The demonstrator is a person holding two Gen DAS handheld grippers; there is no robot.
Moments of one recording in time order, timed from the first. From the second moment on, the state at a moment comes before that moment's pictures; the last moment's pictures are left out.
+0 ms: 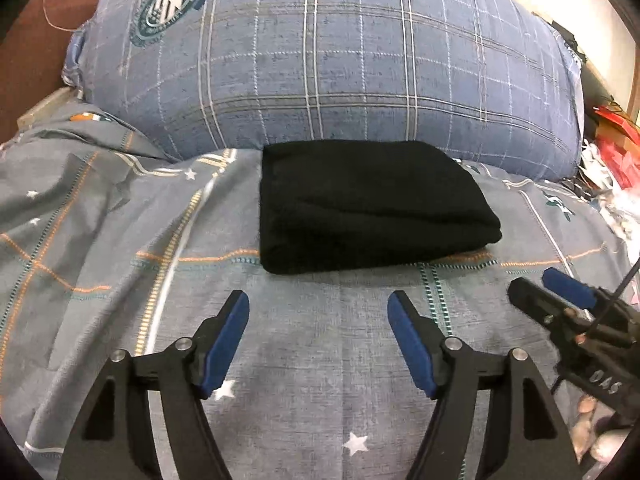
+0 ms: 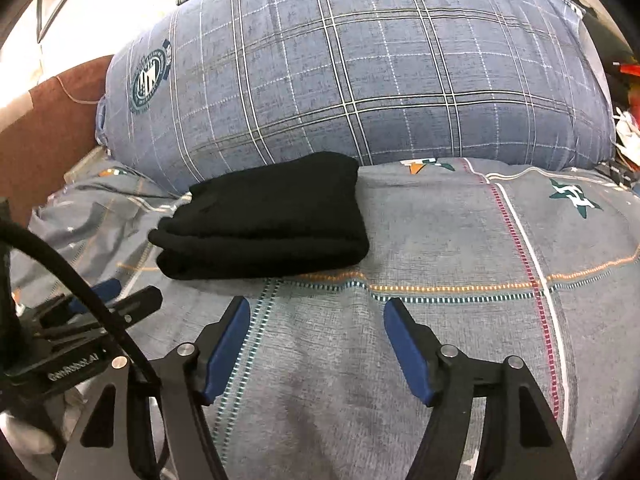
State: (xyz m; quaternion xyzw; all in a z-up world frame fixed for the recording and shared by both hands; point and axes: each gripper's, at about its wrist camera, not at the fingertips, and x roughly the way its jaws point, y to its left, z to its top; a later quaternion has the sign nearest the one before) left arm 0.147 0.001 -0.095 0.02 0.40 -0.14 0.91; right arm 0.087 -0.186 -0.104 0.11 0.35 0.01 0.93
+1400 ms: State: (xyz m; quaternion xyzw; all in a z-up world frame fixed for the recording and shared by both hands) left arm 0.110 0.018 -0.048 0.03 0.24 -0.05 0.97; right arm 0.083 -0.177 -0.125 0.09 0.36 -0.01 0.93
